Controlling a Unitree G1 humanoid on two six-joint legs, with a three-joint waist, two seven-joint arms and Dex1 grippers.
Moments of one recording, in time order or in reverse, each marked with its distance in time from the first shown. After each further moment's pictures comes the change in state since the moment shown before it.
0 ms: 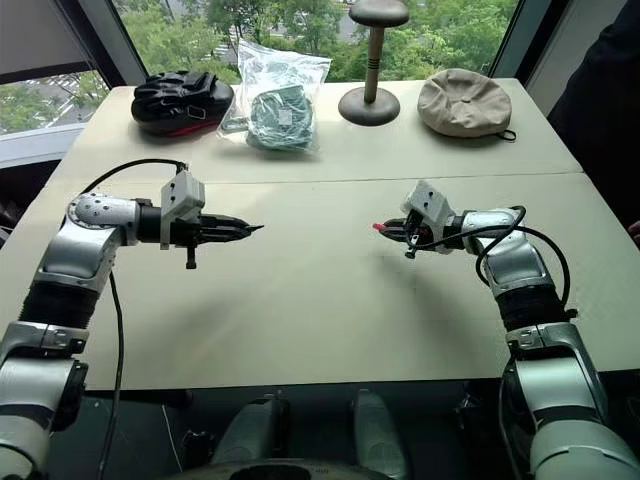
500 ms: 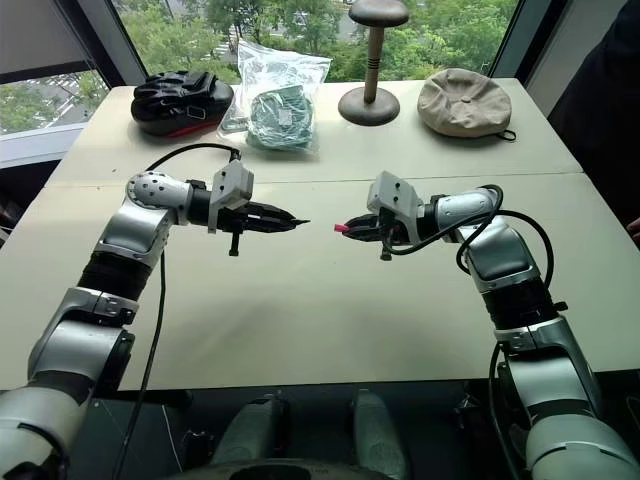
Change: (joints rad) left arm -0.163 -0.193 -0.103 0.149 0.038 -0.129 -0.046; right arm -0.018 0.032 0.055 -0.213 0.038 0.110 0.060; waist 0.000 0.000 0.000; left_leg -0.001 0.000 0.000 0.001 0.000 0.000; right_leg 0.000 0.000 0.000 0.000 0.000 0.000
